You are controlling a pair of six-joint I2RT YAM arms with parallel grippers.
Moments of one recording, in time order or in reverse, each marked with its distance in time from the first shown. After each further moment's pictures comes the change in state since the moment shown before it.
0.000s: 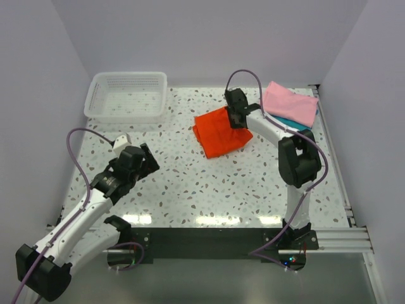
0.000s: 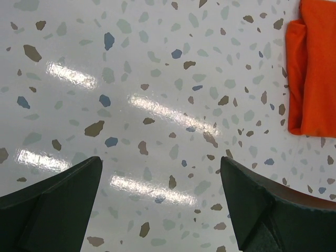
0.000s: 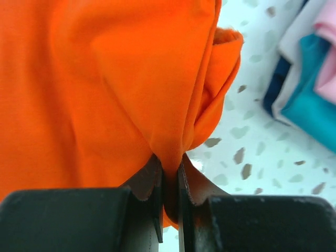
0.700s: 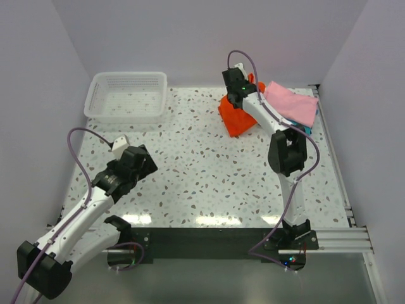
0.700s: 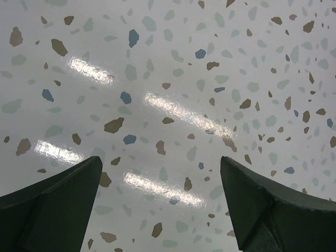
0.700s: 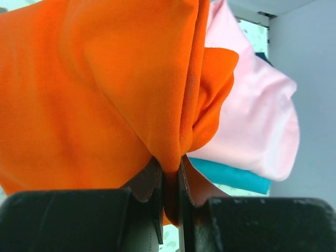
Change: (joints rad) left arm 0.000 0.024 0.004 -0.051 -0.060 -0.026; right arm -0.021 0.224 0.484 -0.163 0.431 -0.189
